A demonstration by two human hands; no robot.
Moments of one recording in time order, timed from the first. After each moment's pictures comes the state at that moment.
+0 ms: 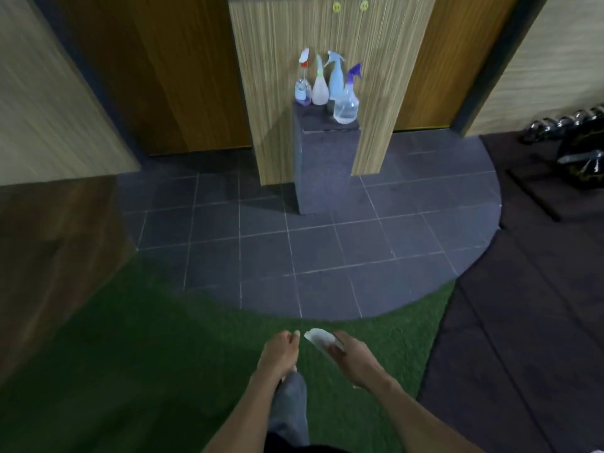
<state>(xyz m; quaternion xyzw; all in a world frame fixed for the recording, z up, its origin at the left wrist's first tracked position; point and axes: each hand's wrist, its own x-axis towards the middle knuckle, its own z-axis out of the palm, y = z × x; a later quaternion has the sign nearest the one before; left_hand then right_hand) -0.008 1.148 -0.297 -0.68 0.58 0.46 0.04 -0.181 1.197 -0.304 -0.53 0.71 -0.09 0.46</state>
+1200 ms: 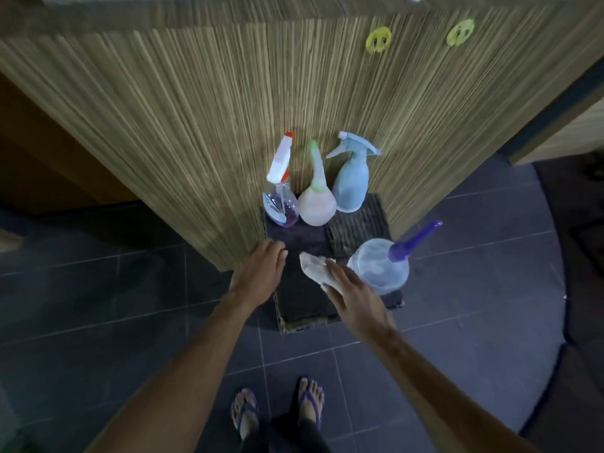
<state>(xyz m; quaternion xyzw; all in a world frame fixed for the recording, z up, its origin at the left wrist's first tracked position) -0.209 0.144 -0.348 -0.52 0.84 0.15 -0.06 -0.407 0.249 -0.350 -0.68 0.68 -0.18 0.23</state>
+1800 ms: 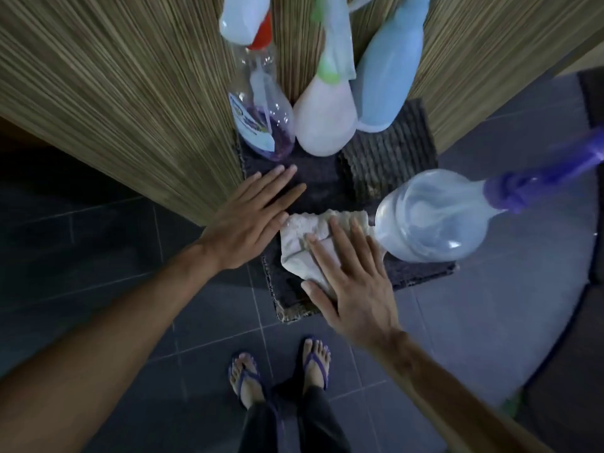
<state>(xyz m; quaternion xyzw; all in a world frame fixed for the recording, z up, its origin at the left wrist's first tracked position) -0.197 0.087 -0.464 -0.28 0.95 0.08 -0.05 -0.379 0.257 -0.449 -0.72 0.68 -0.12 0.10</state>
